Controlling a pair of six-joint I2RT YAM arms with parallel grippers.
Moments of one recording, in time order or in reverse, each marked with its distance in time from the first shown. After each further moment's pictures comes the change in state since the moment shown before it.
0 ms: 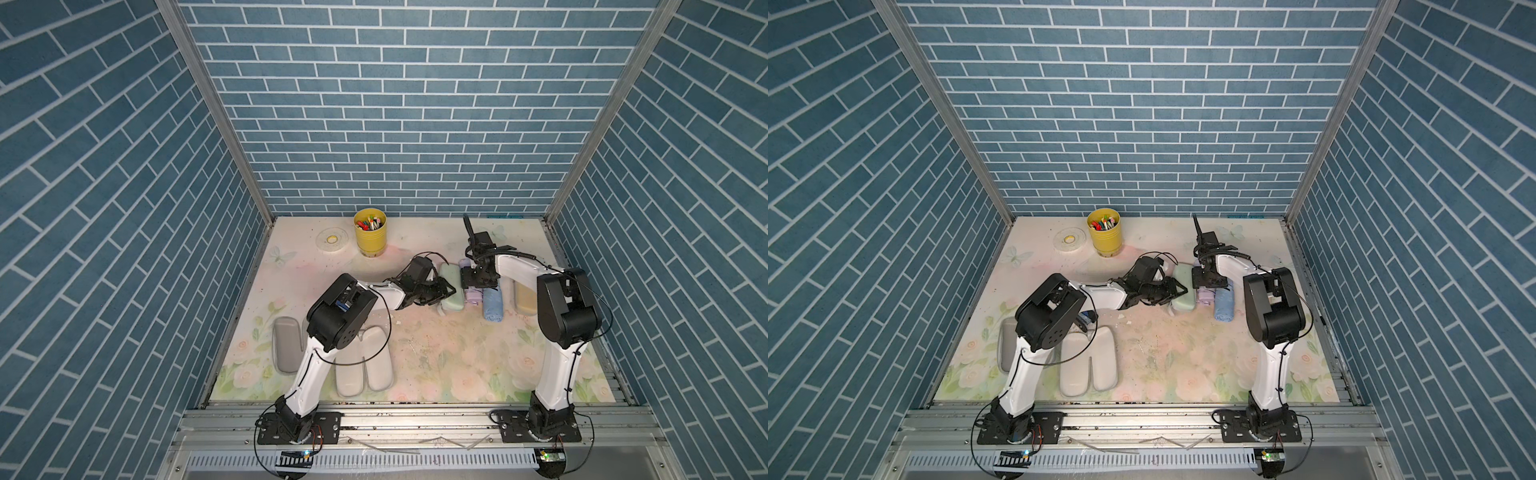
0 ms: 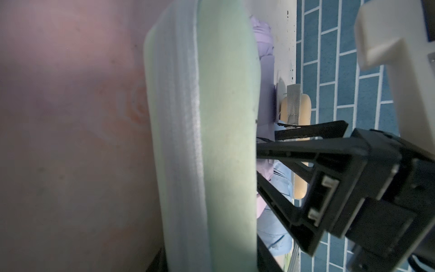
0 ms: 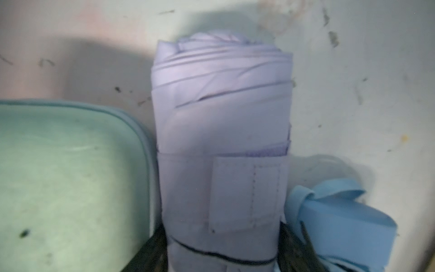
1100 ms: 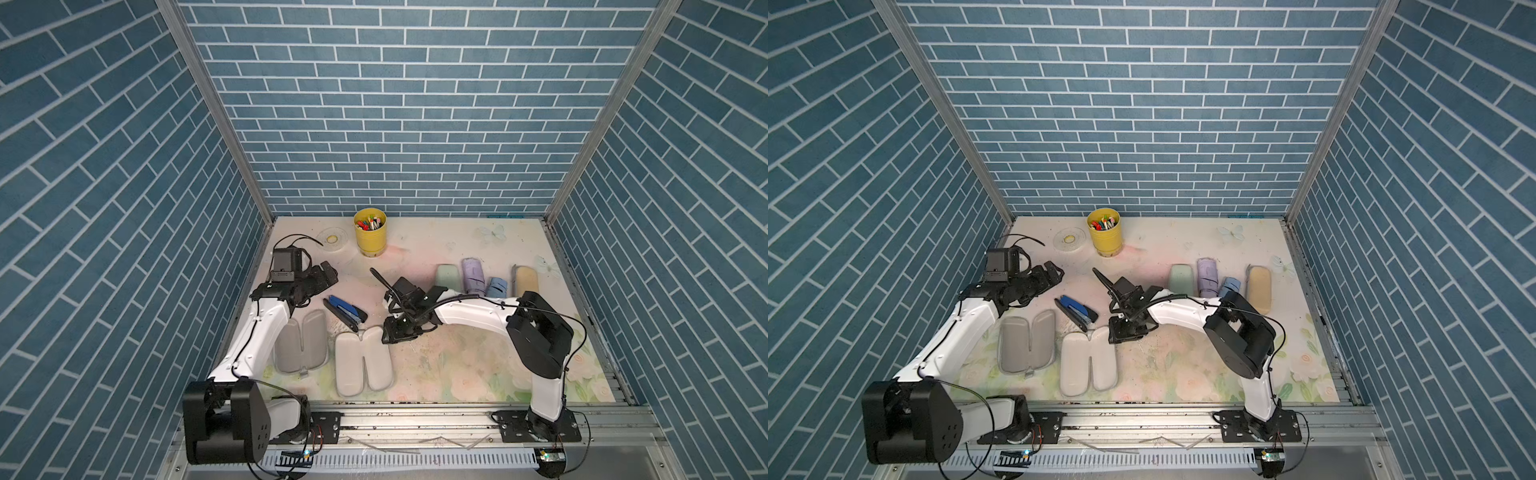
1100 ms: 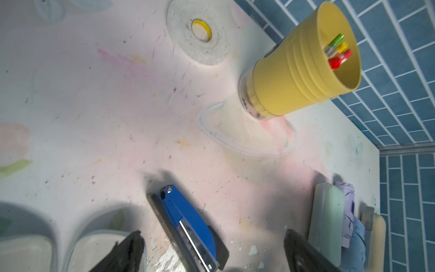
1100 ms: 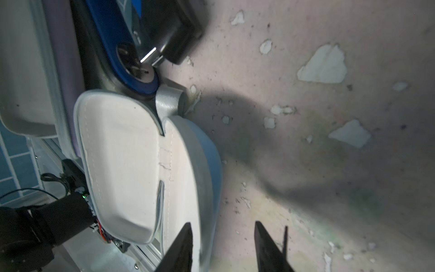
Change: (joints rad) left arm 0.729 -1.017 -0.468 -0.752 -0.213 0.439; right arm 0.673 -0.023 -0.040 0.108 -0.436 0.397
